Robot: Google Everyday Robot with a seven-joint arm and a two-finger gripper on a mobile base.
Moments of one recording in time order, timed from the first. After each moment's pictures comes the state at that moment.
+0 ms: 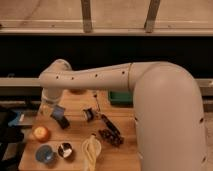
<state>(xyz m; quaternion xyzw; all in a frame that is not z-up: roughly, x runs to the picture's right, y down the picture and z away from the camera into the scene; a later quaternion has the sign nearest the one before) -0.275 0.091 0.712 -0.31 -0.18 0.09 0.93</state>
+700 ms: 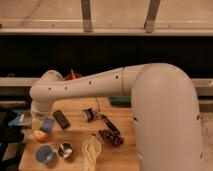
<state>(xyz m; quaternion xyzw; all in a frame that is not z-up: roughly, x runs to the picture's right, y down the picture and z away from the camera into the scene) -0.316 0.143 0.683 -0.34 -0.24 0.06 0.91</state>
